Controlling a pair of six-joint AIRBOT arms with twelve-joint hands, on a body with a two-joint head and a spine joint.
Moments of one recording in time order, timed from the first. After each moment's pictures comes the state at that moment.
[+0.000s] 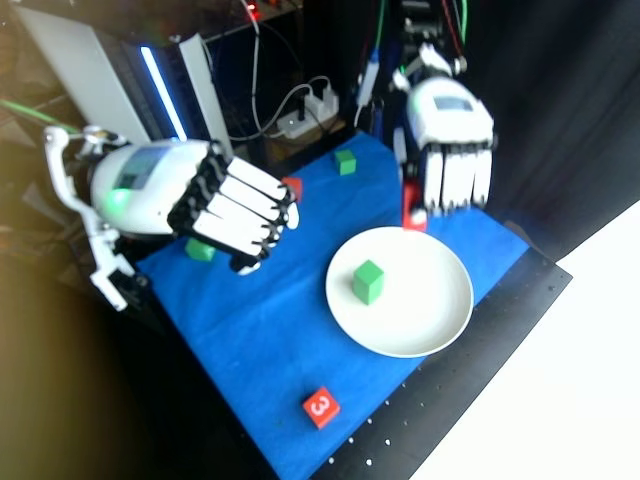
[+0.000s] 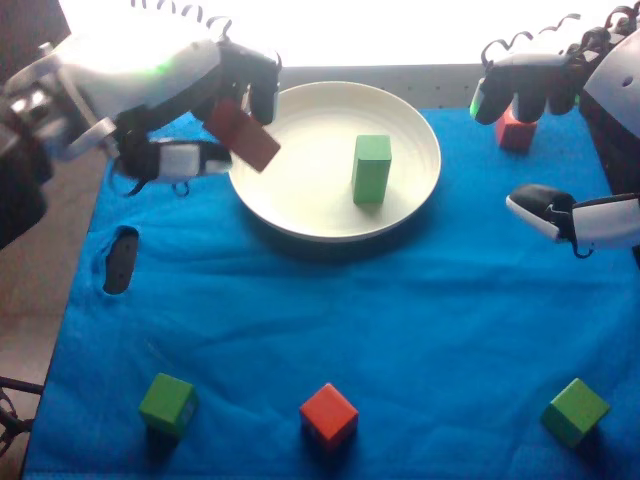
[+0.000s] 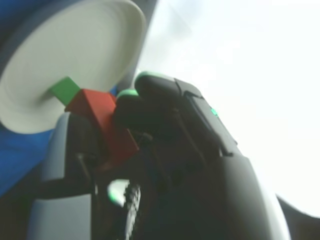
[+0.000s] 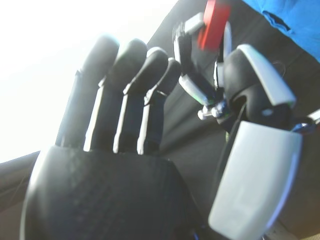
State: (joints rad) left arm 0.59 -0.99 1.09 -0.11 -0.61 1.28; right arm -0.81 -0.86 0.87 -2.98 -1.06 2.00
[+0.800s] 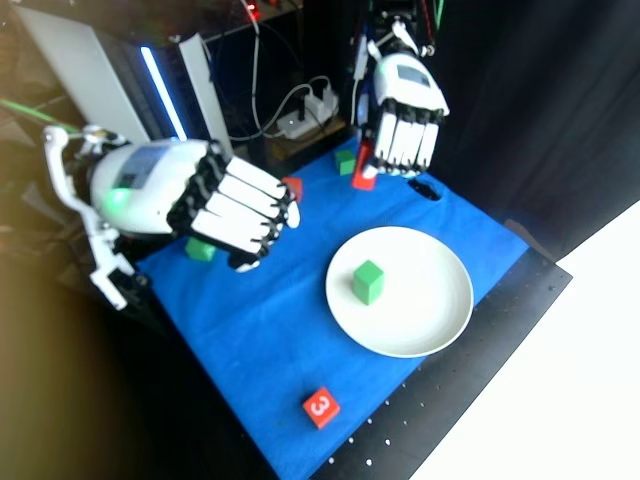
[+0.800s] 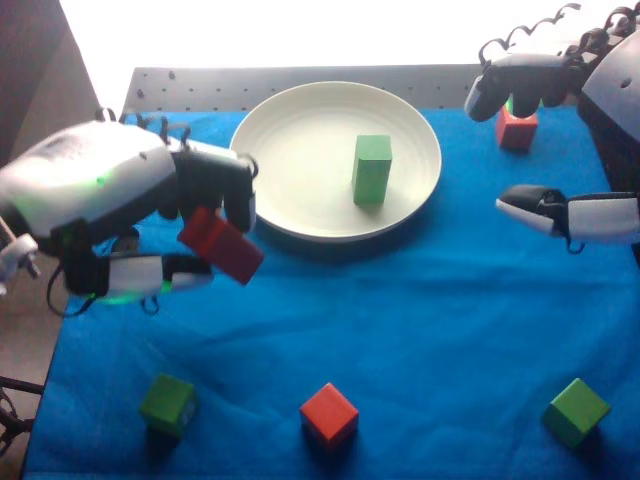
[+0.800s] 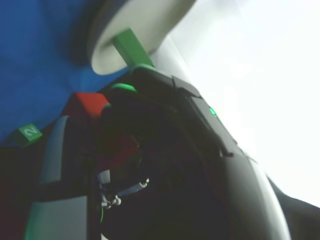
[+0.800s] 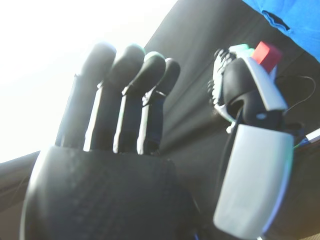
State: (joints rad) left arm 0.85 -0.88 0.95 -0.03 -0.77 1.03; right arm -0.81 -0.86 0.86 -2.98 -1.06 2.00
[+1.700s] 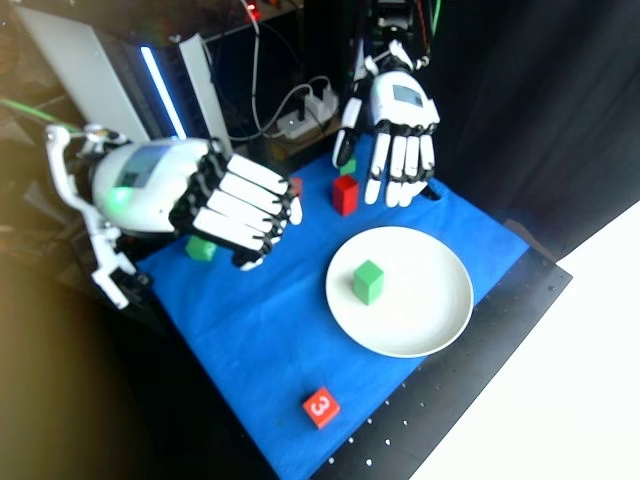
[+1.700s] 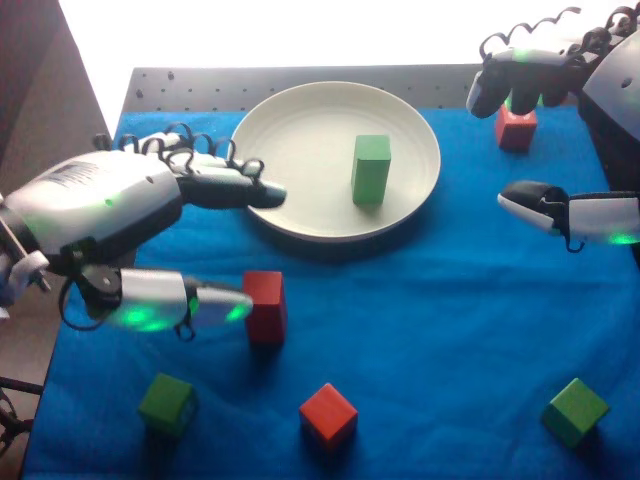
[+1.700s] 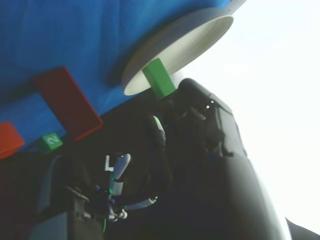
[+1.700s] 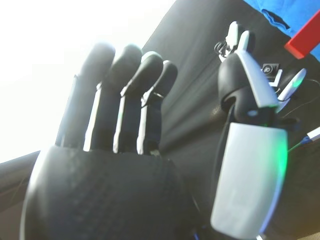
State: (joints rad) left arm 0.87 -0.90 0.96 -0.09 -0.76 1.04; right arm -0.81 -0.86 0.86 -2.97 -1.06 2.00
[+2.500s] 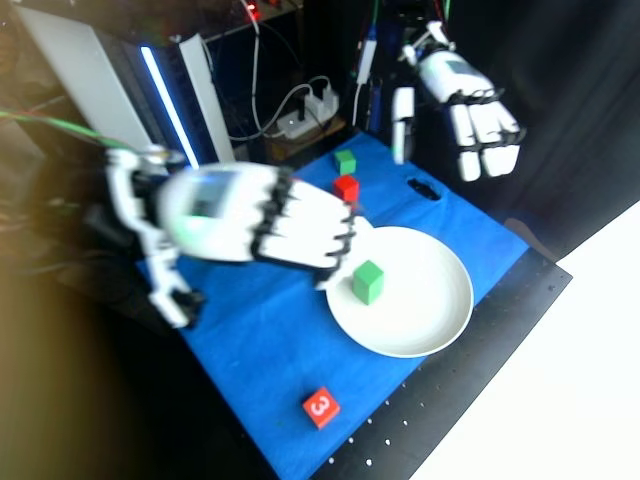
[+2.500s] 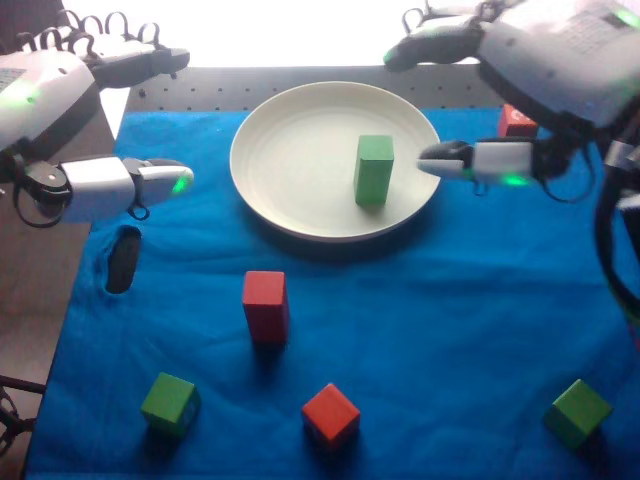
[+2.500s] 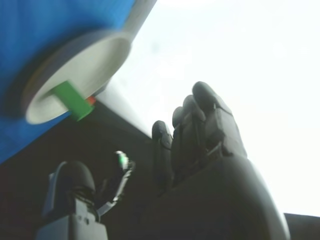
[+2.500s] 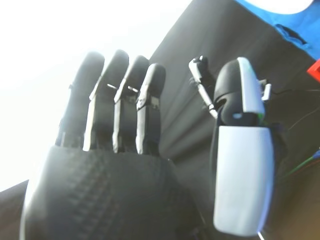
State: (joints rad) left arm 0.82 -0.89 1.02 -0.37 -0.88 1.27; right arm -0.64 -1.09 1.09 -2.94 -0.83 2.00
